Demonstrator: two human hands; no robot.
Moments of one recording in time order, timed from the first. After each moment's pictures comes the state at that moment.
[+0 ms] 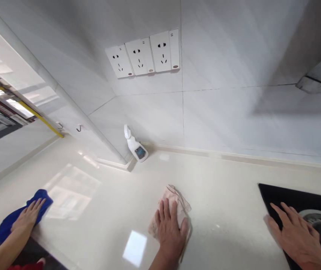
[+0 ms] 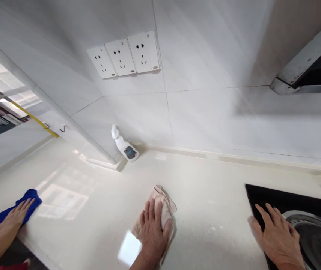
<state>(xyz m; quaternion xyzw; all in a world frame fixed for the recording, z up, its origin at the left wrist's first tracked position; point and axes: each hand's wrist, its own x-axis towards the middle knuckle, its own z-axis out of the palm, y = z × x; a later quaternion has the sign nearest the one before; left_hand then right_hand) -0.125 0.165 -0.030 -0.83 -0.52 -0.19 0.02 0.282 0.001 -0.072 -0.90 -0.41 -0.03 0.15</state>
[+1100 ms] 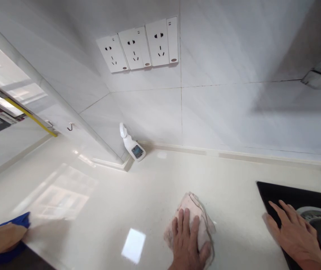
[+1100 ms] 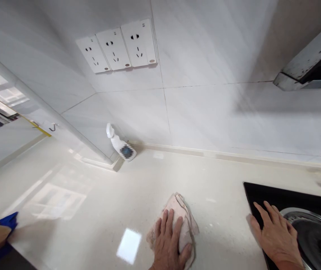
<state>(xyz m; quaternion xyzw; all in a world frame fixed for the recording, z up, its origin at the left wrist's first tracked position) -0.096 0.119 -0.023 -0.90 -0.35 -0.26 0.04 0.282 -0.001 -0.071 -0.90 -0.40 -0.02 0.14</state>
